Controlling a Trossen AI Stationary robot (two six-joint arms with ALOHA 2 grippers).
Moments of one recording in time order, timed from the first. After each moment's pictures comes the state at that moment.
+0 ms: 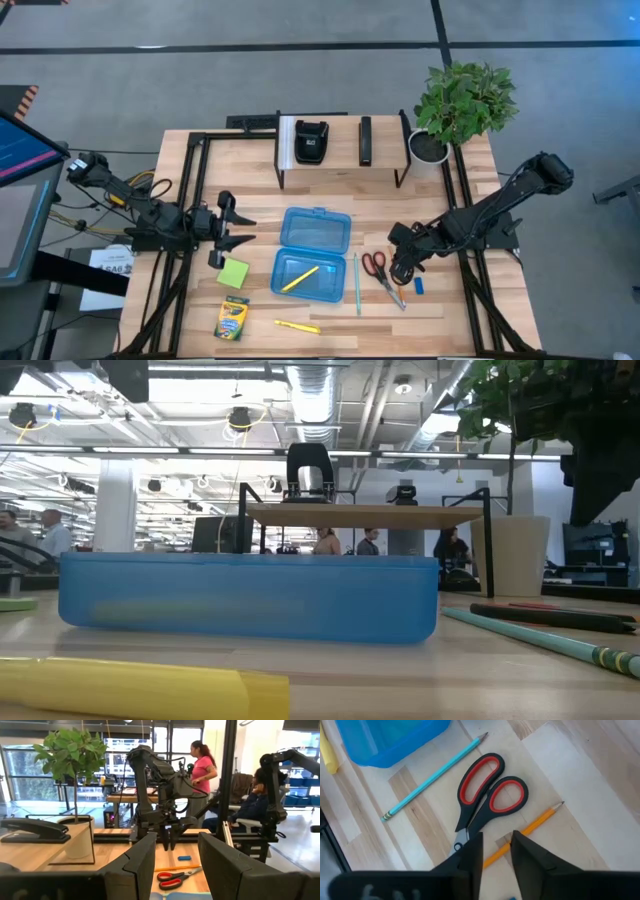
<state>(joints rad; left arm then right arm) -0.52 0.63 0.28 0.50 -0.47 0.03 0.46 1.24 0.77 -0.64 0.12 1.07</state>
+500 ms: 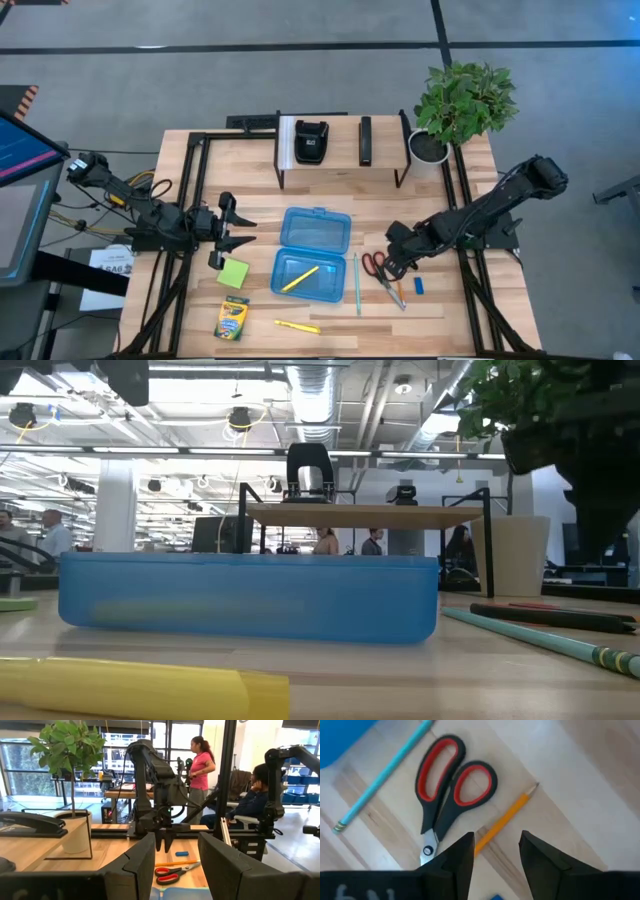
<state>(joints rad) -0.52 0.63 0.28 0.48 -0.46 0.01 0.42 1.35 0.76 -0.69 0.07 1.15</state>
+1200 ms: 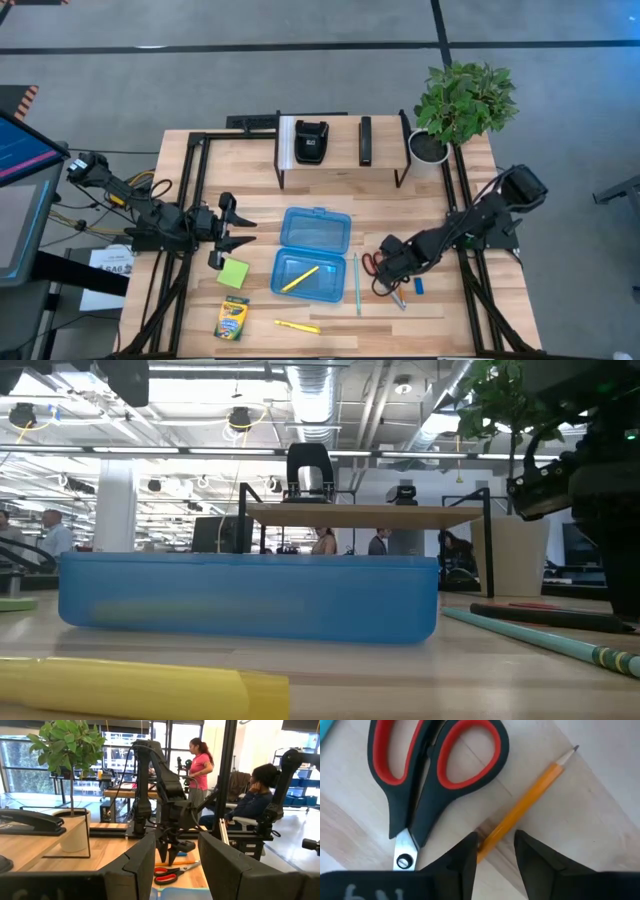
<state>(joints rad) -0.52 0.63 0.28 0.48 -0.46 -0.01 0.48 1.61 0.77 -0.59 0.03 1.26</state>
